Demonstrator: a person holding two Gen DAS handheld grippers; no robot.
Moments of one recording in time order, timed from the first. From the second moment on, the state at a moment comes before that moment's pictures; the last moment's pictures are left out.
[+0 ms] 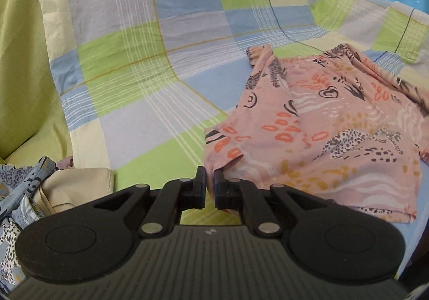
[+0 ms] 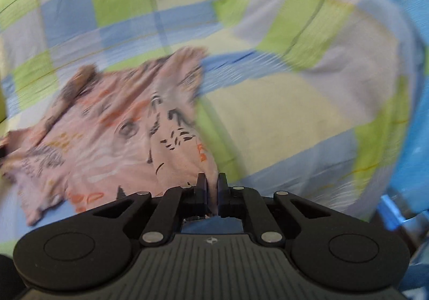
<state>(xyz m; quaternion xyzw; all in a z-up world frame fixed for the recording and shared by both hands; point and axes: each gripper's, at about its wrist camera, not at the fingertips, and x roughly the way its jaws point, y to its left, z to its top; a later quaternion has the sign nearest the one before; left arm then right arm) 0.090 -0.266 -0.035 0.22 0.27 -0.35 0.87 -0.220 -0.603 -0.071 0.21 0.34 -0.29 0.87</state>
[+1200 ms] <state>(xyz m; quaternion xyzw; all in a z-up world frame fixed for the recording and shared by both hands) 0.129 -0.288 0.014 0.21 0.28 -0.37 0.86 -0.143 -0.637 -0.037 0.12 0.31 -0.26 0.90</state>
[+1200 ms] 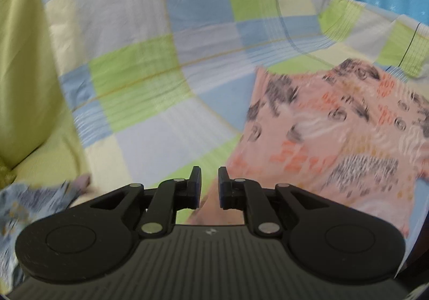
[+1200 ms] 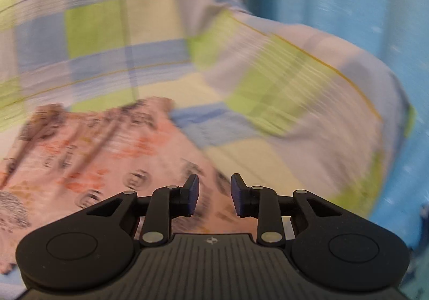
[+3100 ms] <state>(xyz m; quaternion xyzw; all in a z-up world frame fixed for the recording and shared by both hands) 0.278 -0.459 0.012 0.24 0.41 -0.37 0.80 -0.001 -0.727 -0.053 0.13 0.46 -0.17 0.86</state>
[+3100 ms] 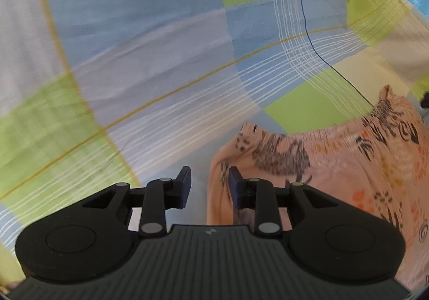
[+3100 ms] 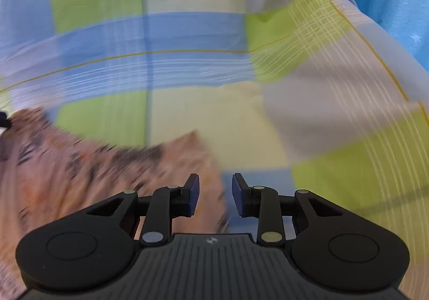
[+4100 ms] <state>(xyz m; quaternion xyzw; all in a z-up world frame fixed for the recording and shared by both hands) 0.212 -0.296 0.058 0.42 0.41 -0.41 0.70 0.007 -0.442 -0.003 0.06 0.51 0.01 0.86</state>
